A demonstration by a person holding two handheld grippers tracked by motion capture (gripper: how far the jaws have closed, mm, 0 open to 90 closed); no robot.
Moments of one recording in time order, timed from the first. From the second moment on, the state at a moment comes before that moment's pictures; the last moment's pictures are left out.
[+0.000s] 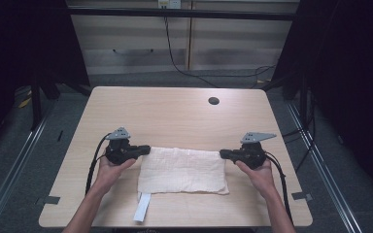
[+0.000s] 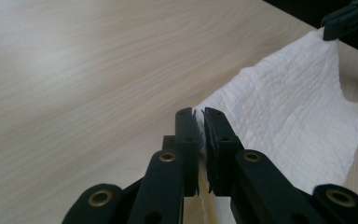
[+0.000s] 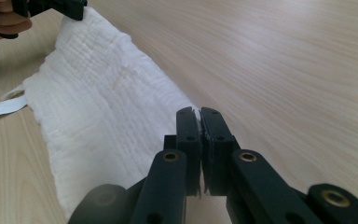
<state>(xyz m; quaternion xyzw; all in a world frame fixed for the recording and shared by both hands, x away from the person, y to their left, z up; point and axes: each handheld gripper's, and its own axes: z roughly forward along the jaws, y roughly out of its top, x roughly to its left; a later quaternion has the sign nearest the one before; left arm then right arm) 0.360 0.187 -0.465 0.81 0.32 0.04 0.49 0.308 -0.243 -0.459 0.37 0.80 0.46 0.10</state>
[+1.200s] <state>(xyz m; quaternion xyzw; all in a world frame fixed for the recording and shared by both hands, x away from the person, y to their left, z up) 0.368 0.188 -0.480 0.81 0.35 0.05 0.47 0.256 -0.219 -0.474 0.31 0.84 0.45 0.06</state>
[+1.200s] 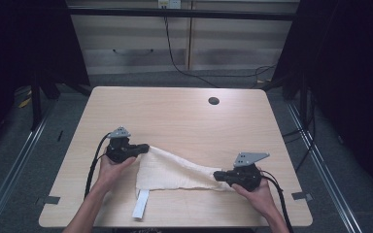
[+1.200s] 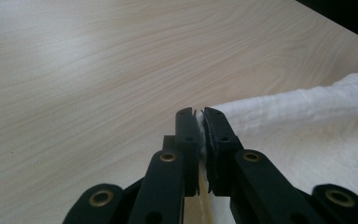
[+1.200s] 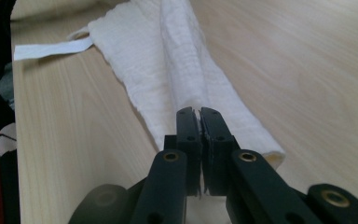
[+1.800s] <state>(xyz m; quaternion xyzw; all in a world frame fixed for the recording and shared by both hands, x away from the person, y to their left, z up) 0.352 0.184 -0.459 0.81 0.31 0.06 0.50 0.257 -0.210 -0.499 0.33 0.86 0.39 0.03</state>
